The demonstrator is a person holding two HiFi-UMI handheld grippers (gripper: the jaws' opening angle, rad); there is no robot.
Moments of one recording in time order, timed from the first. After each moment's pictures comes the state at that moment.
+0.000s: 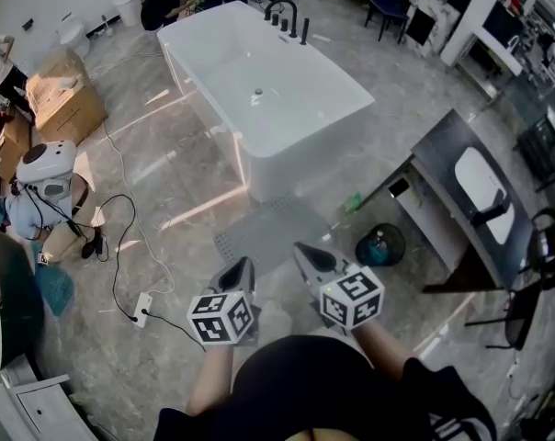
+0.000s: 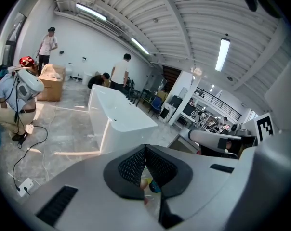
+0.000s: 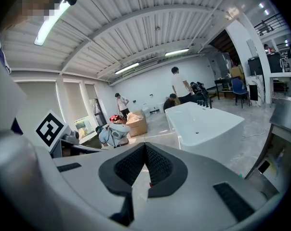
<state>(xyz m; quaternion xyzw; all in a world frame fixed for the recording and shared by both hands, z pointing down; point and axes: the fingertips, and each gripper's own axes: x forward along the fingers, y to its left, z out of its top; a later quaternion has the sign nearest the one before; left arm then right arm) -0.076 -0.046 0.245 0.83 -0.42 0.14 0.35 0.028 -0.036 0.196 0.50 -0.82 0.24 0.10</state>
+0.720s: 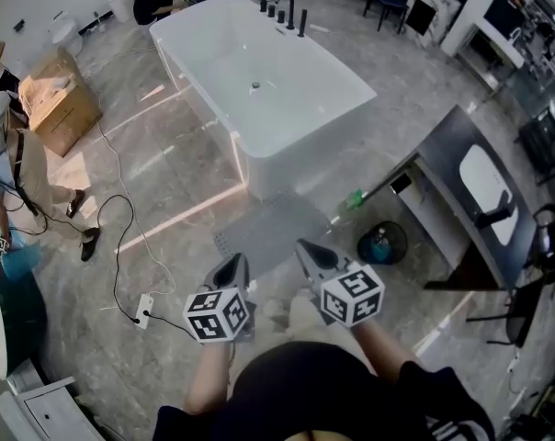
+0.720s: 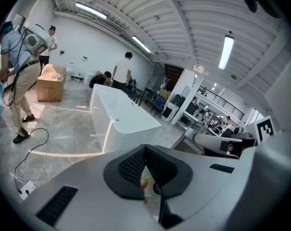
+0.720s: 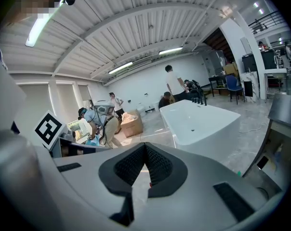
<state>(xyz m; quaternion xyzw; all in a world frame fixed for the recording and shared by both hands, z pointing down) -0.074 -0.093 0.258 0.82 -0.43 0.15 0.35 0.050 -0.076 0.217 0.52 -0.81 0.26 0.10</state>
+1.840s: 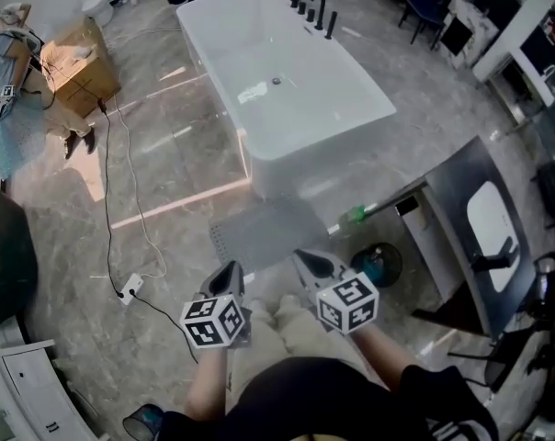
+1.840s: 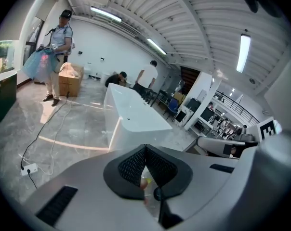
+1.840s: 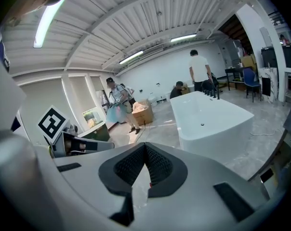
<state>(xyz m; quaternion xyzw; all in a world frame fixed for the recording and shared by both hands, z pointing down) -0.035 -0.094 0.279 0.76 -0.51 0.14 0.38 0.096 -0.094 0.242 0.43 -0.85 0.27 0.15</state>
